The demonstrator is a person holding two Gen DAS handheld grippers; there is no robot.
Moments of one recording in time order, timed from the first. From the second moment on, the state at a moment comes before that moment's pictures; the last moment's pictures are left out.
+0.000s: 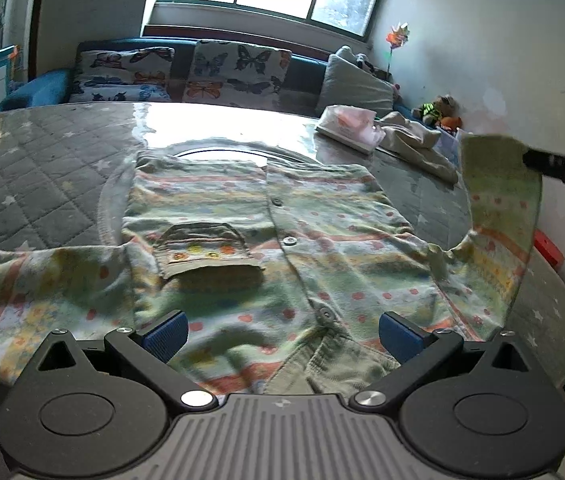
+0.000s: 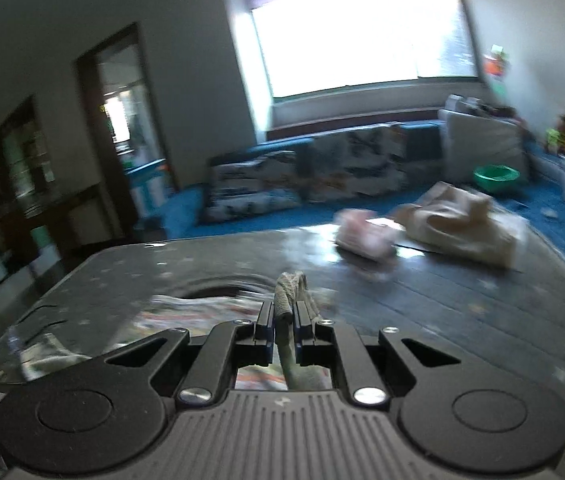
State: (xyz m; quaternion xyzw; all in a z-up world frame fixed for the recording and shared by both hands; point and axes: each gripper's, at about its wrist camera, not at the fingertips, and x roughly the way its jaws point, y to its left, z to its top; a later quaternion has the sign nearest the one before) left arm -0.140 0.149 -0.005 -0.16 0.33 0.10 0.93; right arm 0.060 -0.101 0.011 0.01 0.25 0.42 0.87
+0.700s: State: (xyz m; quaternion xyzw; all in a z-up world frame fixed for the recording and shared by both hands) left arm -0.167 0.169 -0.013 -0.20 0.31 0.13 0.92; right arm 0.003 0.046 -0.013 -0.05 0.28 0.56 0.78
